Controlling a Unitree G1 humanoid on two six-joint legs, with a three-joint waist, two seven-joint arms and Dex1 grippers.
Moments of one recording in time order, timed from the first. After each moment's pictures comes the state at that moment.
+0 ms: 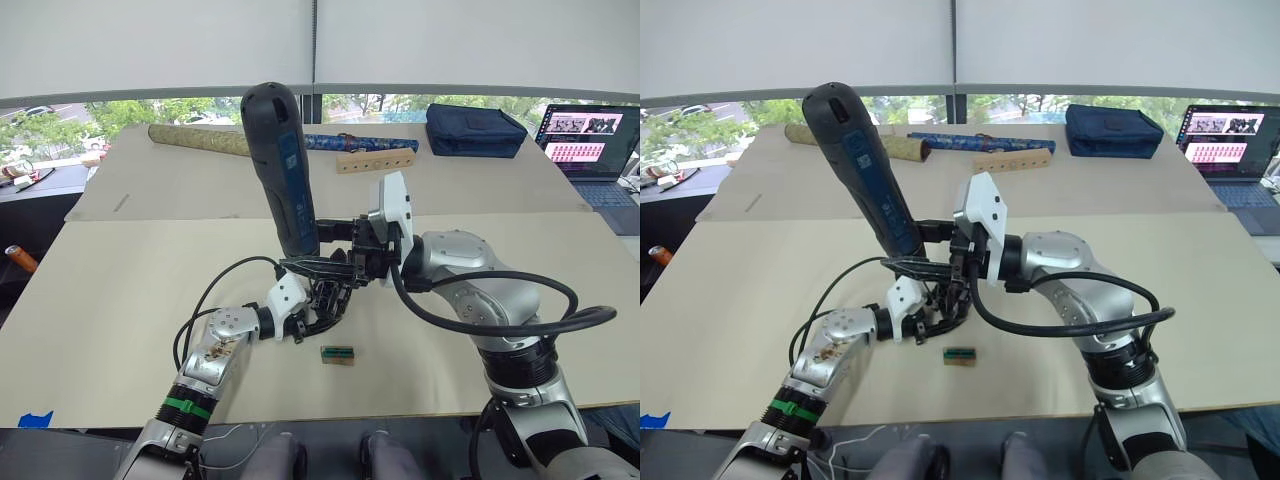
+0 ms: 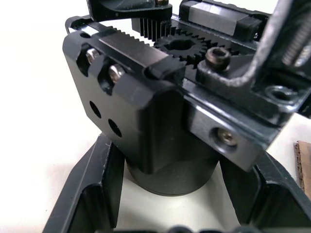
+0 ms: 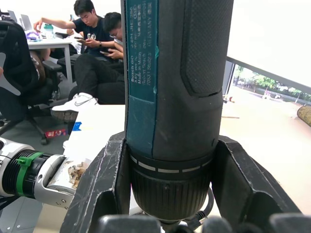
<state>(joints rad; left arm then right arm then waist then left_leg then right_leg) -0.34 0.32 -0.23 0.14 -0.12 0.14 -0.89 -0.67 -0.39 0.19 -0.34 0.57 0.57 0.88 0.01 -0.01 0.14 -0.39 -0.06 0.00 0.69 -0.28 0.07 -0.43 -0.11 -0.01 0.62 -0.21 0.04</state>
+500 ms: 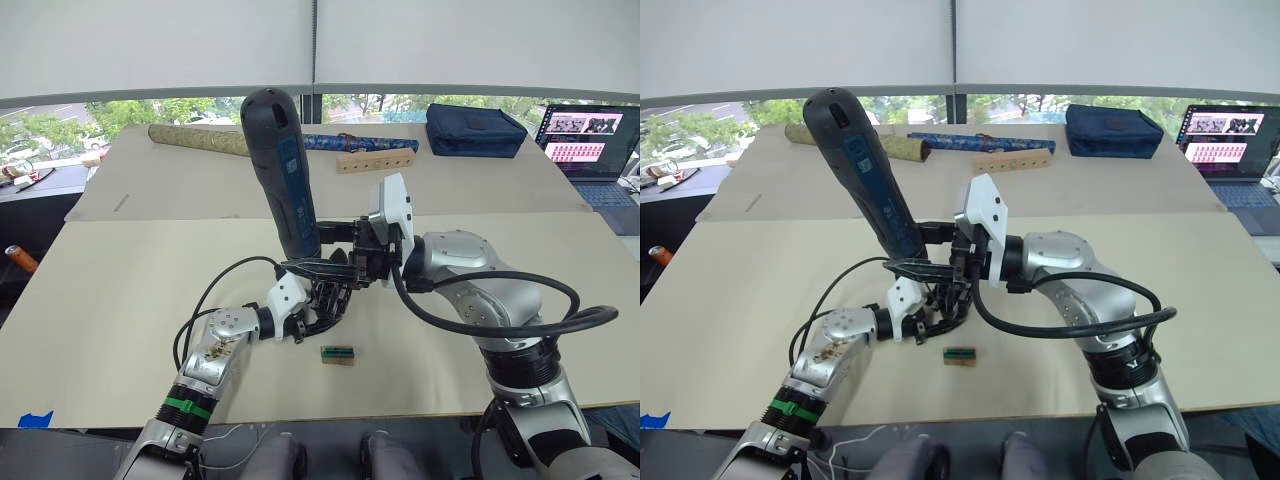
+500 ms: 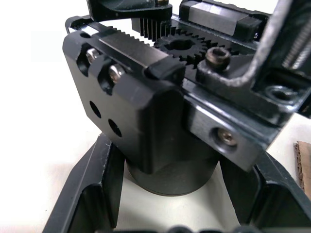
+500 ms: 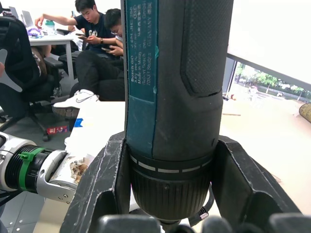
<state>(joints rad) -0.34 0.32 -0.23 0.14 -0.12 0.14 -0.89 -0.67 -0.40 0.19 -0.34 0.57 0.58 0.88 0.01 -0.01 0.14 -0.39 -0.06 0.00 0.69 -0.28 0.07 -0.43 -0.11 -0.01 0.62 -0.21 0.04</state>
